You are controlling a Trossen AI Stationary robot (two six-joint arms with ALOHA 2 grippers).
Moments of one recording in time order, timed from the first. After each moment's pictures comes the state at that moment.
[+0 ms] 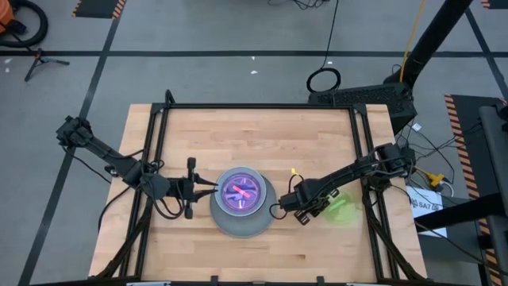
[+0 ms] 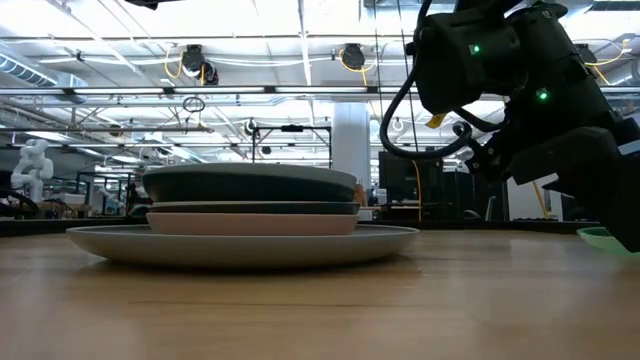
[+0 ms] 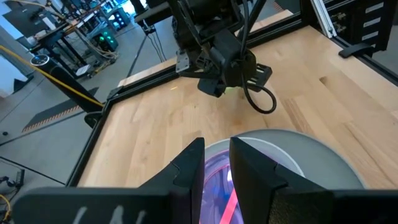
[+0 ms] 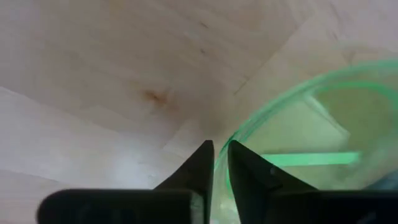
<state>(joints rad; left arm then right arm) -0.53 0.96 0.68 -0.09 -0.55 0.21 0.28 1.84 1.07 -1.12 -0.23 1.16</state>
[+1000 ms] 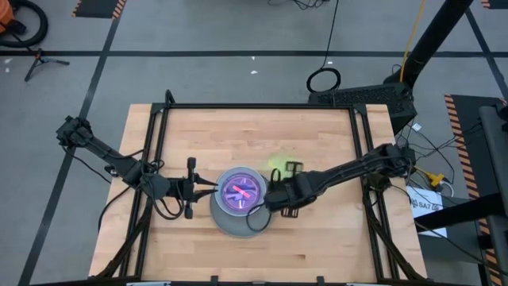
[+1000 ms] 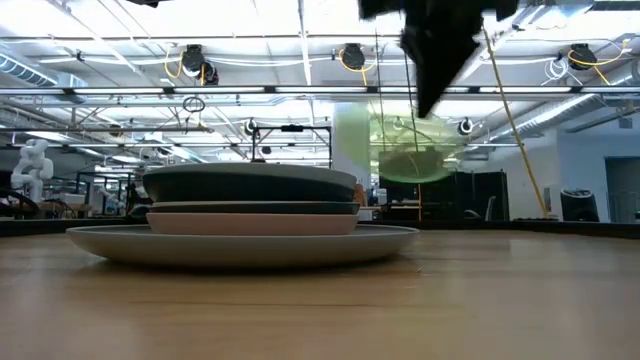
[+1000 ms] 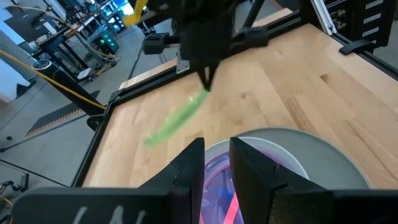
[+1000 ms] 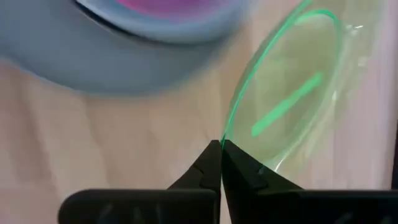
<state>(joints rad) -0.53 0.96 0.68 -0.09 -0.55 0.23 0.31 1.84 1.59 -1.28 0.35 0.38</state>
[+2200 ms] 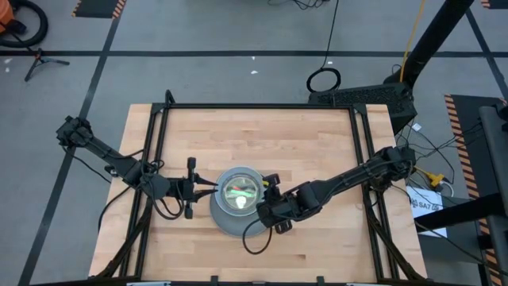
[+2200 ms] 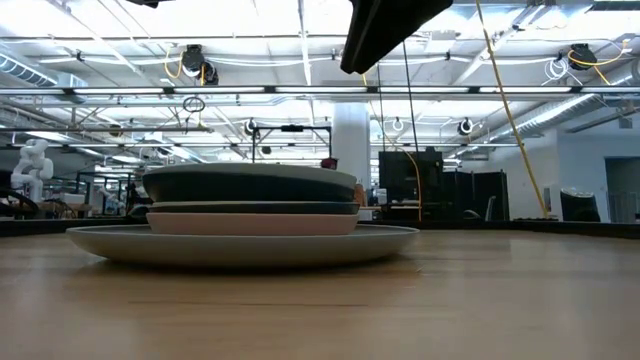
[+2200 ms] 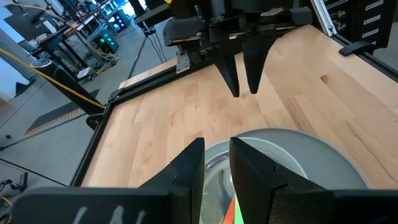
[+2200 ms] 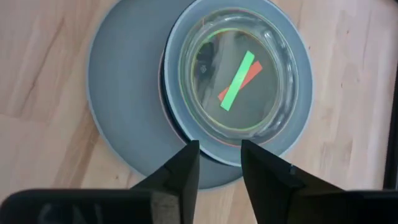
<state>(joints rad) -0.53 0.96 0.68 -0.09 -0.55 0.22 0.38 1.84 1.60 -0.89 0.36 -0.05</state>
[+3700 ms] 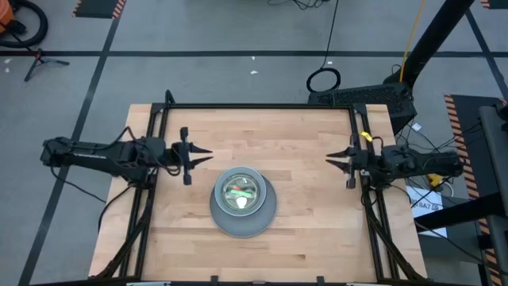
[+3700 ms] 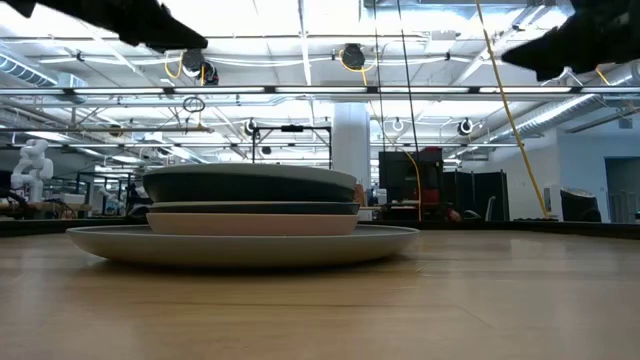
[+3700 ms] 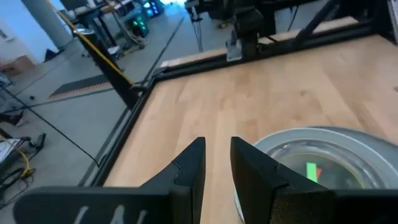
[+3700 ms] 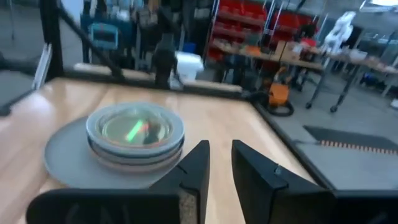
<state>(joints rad) -0.05 0.71 0.59 -0.15 -0.21 0.25 0.14 0.11 0.28 -0.28 0.29 -0.15</state>
